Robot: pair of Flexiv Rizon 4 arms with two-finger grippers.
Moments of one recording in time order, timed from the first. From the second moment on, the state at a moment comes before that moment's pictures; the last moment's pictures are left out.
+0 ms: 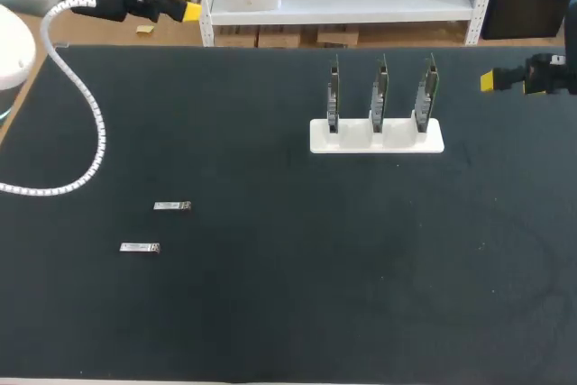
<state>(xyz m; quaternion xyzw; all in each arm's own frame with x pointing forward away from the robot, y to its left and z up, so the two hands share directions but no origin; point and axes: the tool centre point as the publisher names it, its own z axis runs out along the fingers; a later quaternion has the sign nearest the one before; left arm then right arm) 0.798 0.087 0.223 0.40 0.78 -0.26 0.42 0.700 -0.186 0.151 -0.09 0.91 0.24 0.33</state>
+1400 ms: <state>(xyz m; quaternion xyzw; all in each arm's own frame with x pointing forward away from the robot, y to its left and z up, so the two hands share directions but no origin) 0.773 -0.084 0.216 0.53 0.57 -0.45 0.42 0.700 -0.186 0.151 -0.09 0.91 0.24 0.33</state>
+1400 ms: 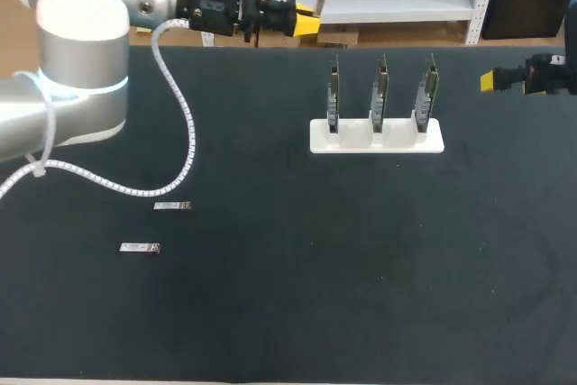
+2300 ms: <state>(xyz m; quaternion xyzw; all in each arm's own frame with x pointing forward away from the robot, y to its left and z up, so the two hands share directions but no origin) 0.786 -0.107 0.194 0.50 0.55 -0.50 0.43 0.700 -0.186 0.151 -0.09 0.91 0.24 0.33</state>
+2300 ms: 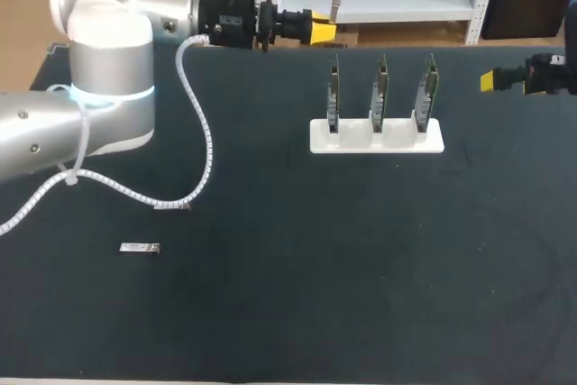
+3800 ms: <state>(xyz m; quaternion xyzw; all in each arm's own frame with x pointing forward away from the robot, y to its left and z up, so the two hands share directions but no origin) 0.775 -0.117 0.172 0.49 0.56 -0.49 0.45 0.700 -0.186 0.151 -0.09 0.91 0.24 0.33</state>
